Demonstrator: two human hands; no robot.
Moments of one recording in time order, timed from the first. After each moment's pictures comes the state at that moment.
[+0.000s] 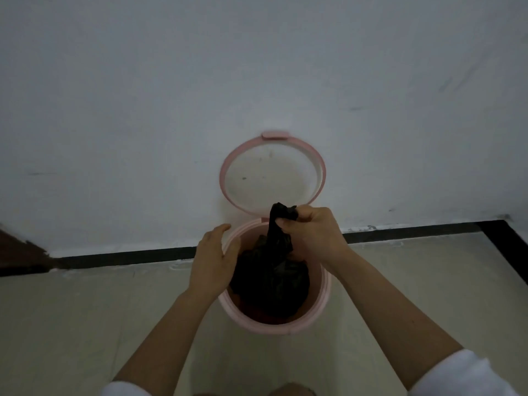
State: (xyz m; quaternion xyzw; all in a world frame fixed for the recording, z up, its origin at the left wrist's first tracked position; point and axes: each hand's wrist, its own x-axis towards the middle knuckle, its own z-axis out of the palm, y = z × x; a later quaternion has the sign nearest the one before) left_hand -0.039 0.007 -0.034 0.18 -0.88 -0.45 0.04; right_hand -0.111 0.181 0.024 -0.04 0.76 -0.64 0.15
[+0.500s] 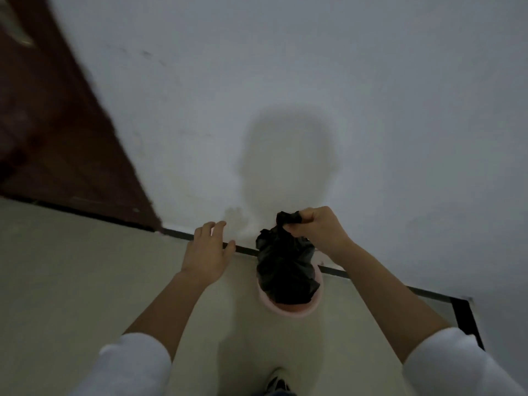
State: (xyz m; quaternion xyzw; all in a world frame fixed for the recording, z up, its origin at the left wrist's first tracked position) left_hand 0.114 -0.103 0.332 0.25 -0.93 -0.26 0.01; right_hand -0.022 0.072 0.422 -0.17 0.82 -0.46 0.28
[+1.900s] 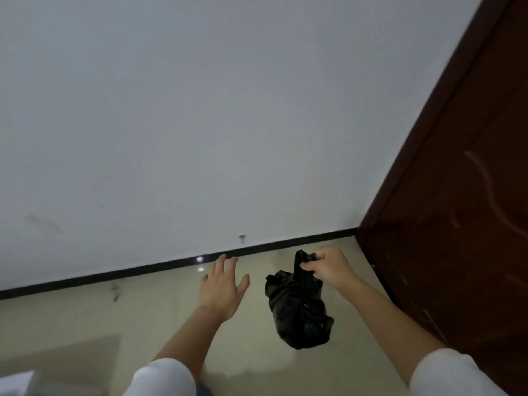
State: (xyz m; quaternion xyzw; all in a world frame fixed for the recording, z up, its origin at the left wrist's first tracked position) left_hand 0.862 -0.664 0.397 0.75 -0.64 -0.18 0.07; right_hand 0.631 -0.732 0.423 -0.51 0.65 -0.22 0.51
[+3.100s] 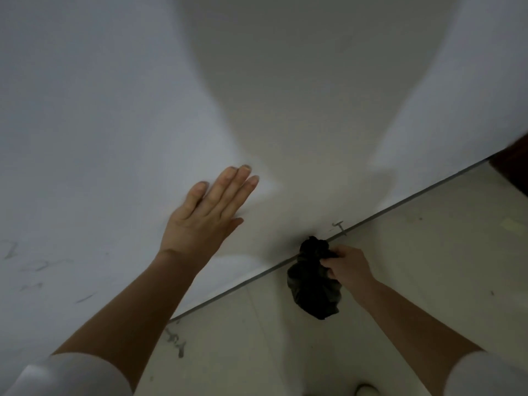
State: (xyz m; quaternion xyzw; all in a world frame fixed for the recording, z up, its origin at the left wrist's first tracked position) left_hand 1.282 -1.099 0.183 0.39 -0.78 0.49 -0.04; right_hand 1.025 -1.038 0.072 -0.30 0.74 -0.24 0.55
